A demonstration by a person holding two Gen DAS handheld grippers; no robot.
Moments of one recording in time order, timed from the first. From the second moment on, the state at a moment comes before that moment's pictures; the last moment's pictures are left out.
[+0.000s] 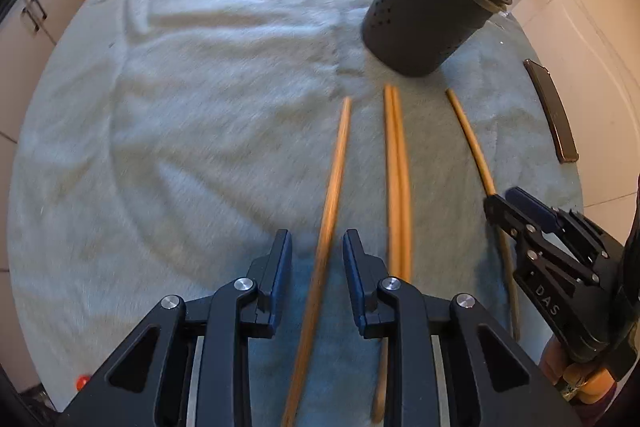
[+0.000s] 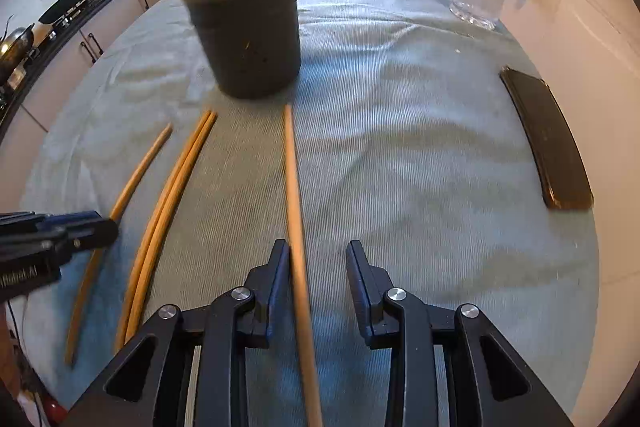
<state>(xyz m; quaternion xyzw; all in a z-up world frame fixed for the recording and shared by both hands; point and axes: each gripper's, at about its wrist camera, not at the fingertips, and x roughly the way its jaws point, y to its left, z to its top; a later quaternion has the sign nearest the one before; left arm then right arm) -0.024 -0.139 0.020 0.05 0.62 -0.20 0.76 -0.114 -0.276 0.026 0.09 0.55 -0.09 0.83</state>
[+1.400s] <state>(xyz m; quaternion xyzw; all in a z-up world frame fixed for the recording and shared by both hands) -0.021 -0.159 0.026 0.12 0.56 -0.22 0.79 -0.158 -0.273 0.119 0.11 0.46 -0.07 0.88</state>
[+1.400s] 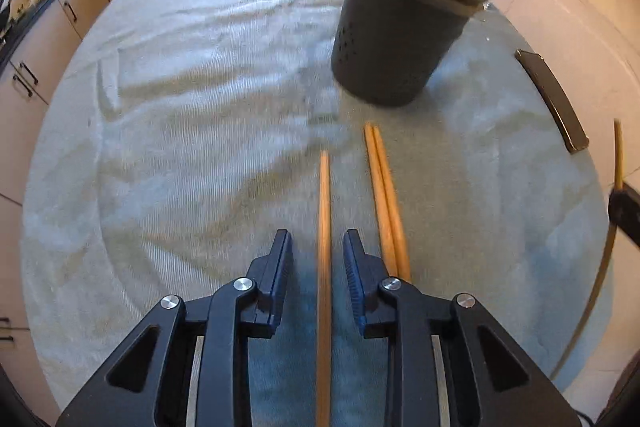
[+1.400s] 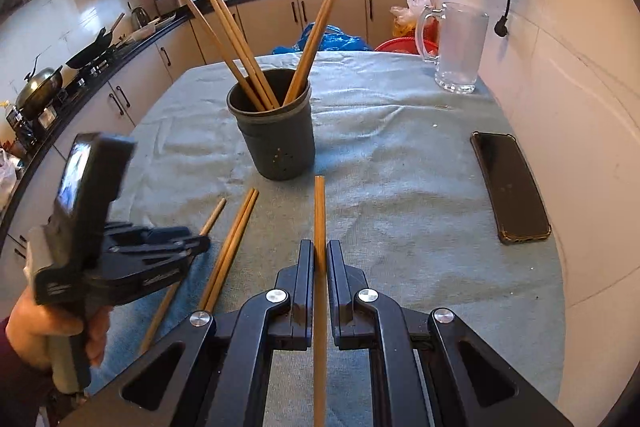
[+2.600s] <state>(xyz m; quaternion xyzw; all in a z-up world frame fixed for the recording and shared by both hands) -0.163 -0.057 0.201 0.00 0.34 -0.28 0.90 -0.230 -0.240 0.211 0.11 0.33 -0.04 0.94</state>
